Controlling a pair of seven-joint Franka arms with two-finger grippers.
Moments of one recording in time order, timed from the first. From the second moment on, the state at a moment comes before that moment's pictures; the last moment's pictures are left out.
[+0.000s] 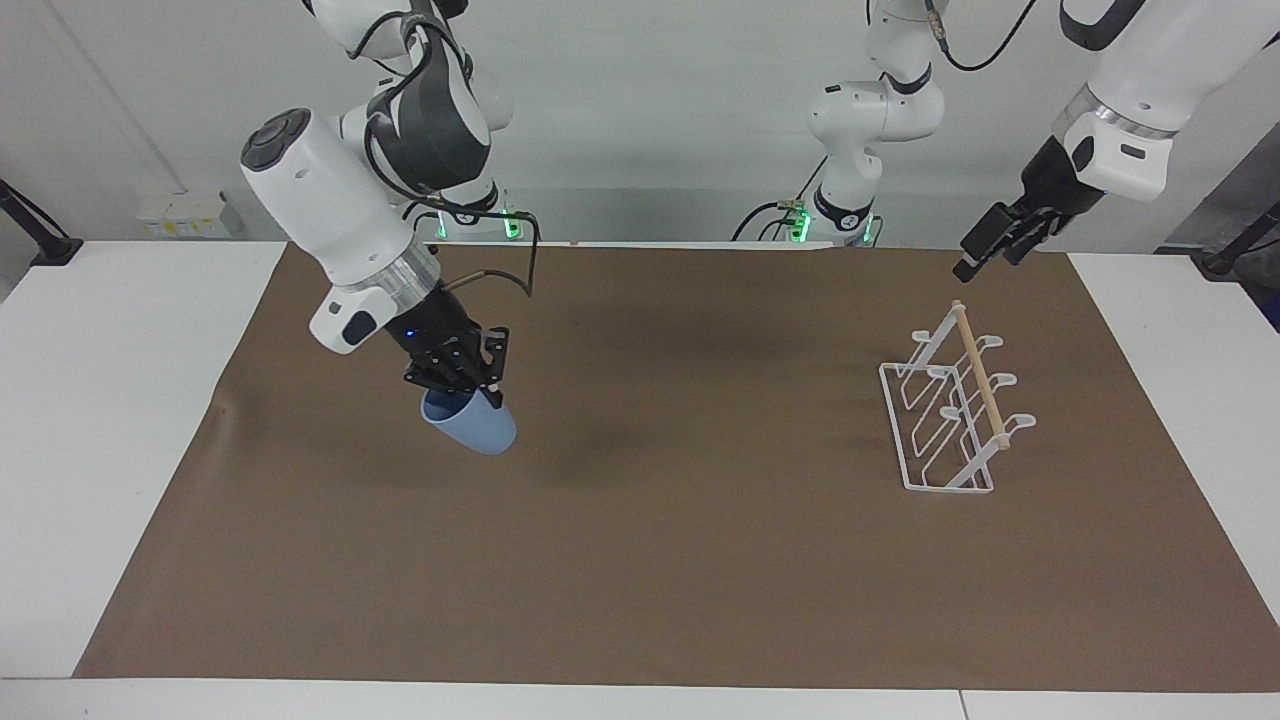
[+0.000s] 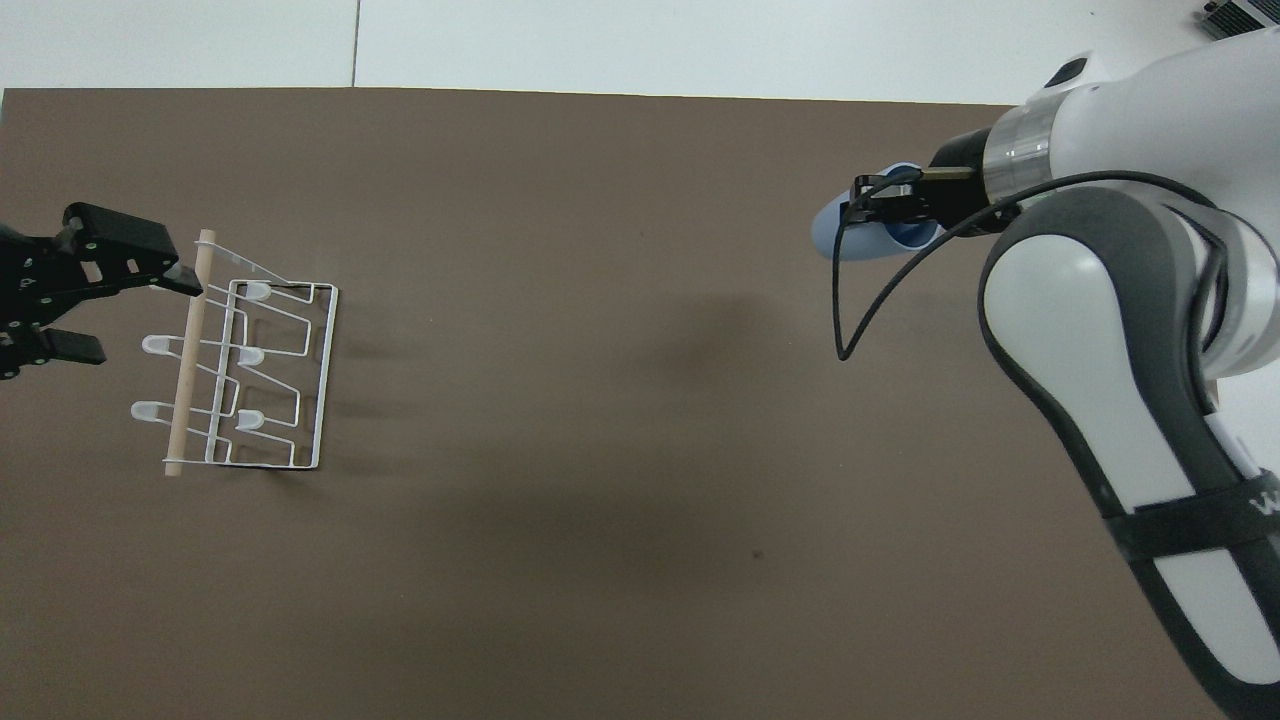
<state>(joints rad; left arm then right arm) -0.03 -0.03 -0.06 -1.54 -0.23 1.55 -0.66 0.10 0.25 0.10 -1.54 0.39 2.04 0.04</state>
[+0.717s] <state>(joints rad) -0.08 0.00 -0.22 -1.54 -0.50 1.78 -1.70 0.32 0.26 0.11 -1.54 0.80 2.37 0.46</state>
